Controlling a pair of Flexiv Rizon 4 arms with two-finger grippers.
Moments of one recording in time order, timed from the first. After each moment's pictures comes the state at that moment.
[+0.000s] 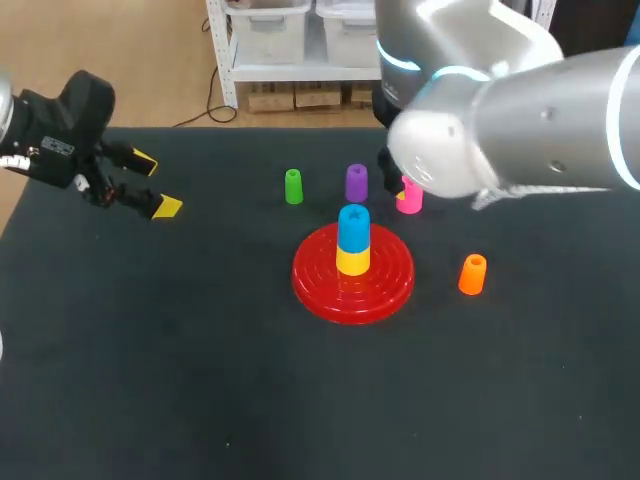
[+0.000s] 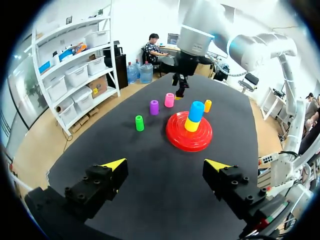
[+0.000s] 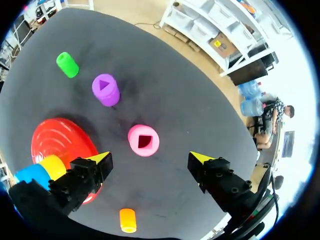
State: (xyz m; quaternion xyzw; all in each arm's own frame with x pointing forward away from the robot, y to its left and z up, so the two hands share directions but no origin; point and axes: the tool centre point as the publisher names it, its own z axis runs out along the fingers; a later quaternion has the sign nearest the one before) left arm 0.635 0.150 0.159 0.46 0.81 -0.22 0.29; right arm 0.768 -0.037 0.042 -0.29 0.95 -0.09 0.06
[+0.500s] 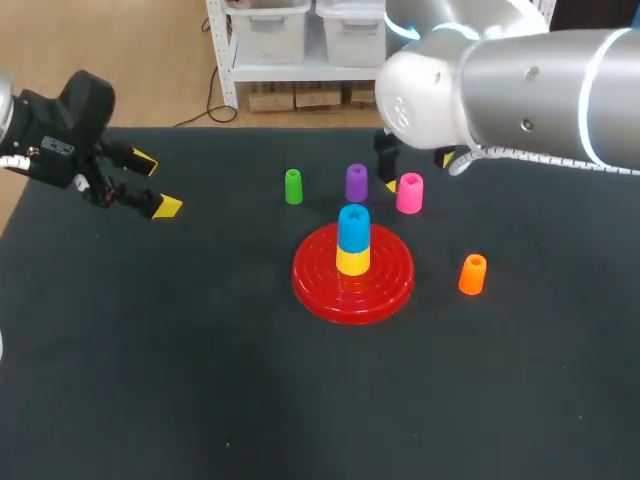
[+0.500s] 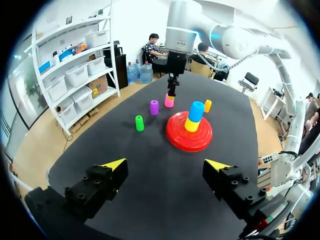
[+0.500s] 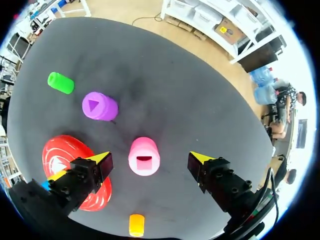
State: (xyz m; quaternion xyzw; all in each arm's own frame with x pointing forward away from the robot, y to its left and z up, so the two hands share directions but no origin) left arm 0.635 0.150 0.159 0.46 0.81 -0.22 0.29; right arm 0.786 -0.028 0.031 -0.25 0.97 -0.02 0.02
